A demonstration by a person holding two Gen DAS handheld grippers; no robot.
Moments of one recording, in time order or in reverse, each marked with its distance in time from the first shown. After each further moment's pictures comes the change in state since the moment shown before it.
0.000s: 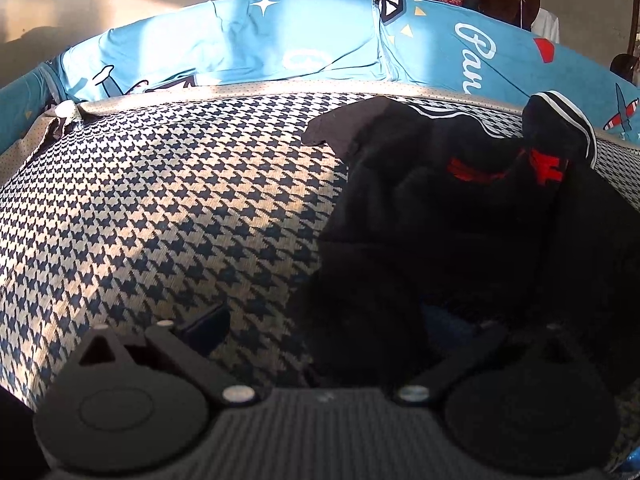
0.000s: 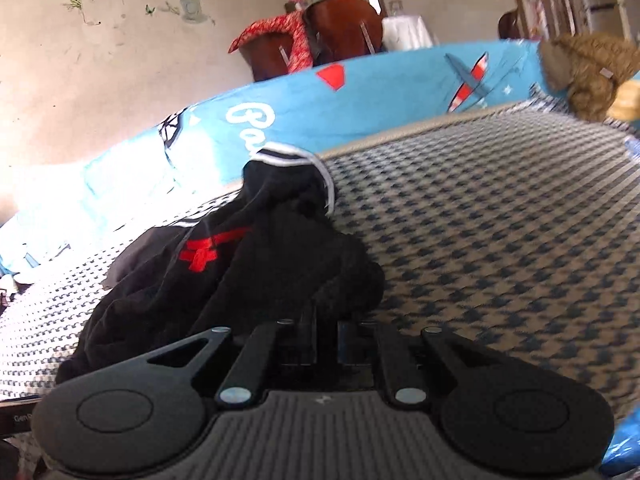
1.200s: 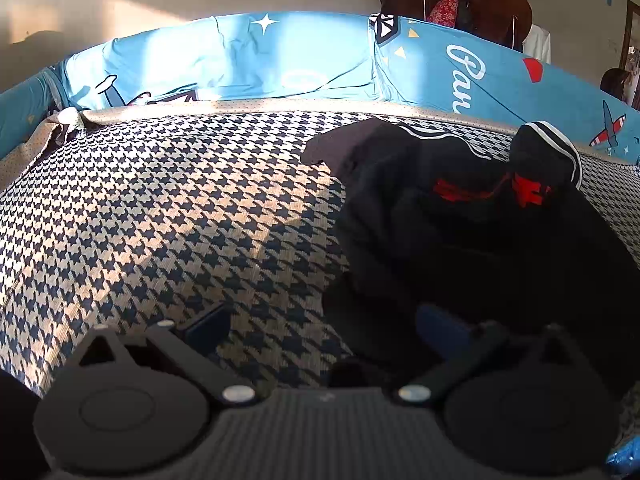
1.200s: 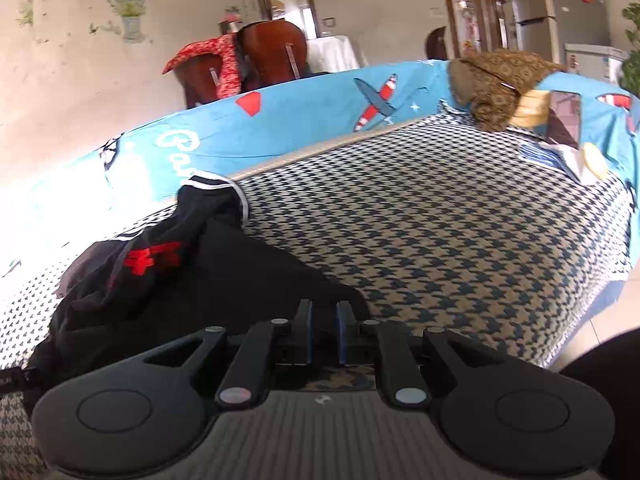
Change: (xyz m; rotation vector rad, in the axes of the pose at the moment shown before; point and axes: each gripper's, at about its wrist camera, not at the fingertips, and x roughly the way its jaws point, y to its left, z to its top) left arm -0.022 0.002 0.004 -0.018 -0.036 -0.026; right arm -0.061 -0.025 -0.010 0.048 -0.024 -0.176
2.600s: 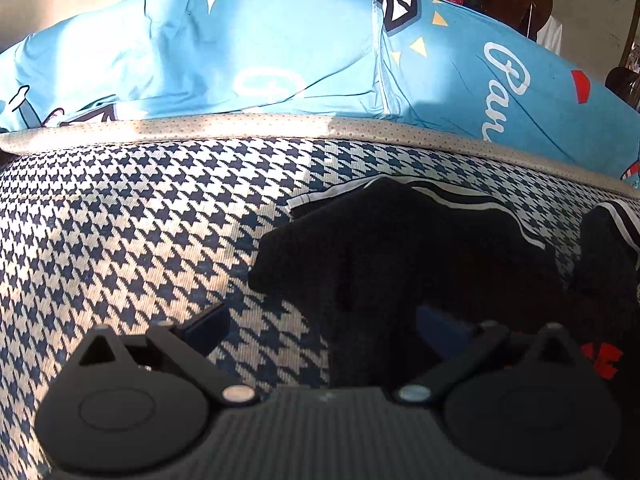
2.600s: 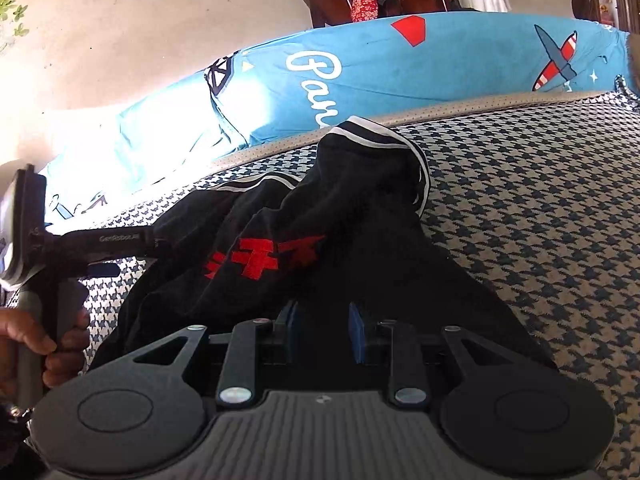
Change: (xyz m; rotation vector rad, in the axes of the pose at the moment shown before) left arm 0.147 -0.011 0.132 -0.015 0.112 -0.076; right arm 0.117 0.082 0.049 -0.163 0.228 0.352
